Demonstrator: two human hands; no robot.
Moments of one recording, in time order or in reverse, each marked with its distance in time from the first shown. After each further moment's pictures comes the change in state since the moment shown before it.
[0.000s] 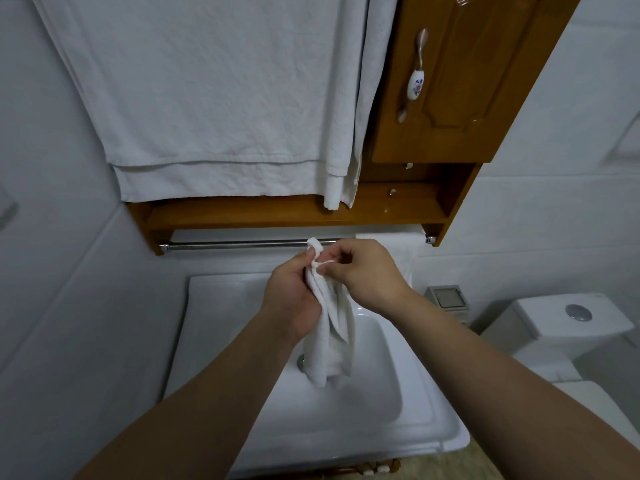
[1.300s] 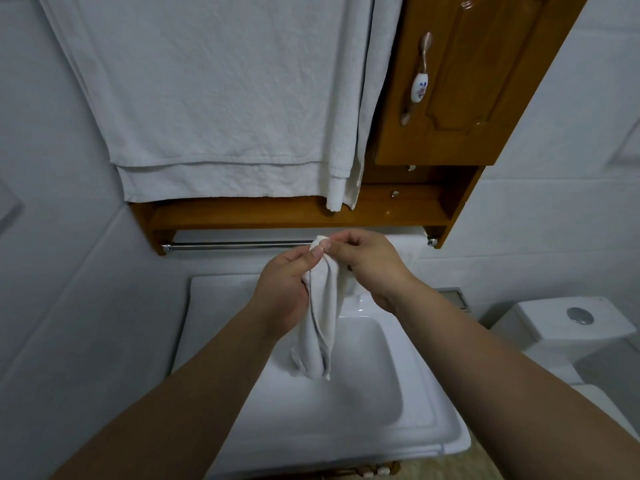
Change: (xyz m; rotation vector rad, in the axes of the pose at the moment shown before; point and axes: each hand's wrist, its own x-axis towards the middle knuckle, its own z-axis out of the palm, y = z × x) left_hand -0.002 0.018 -0.009 0.397 -0.005 0.154; right_hand 0.011 -0.007 -0.004 0.366 -0.001 0.184
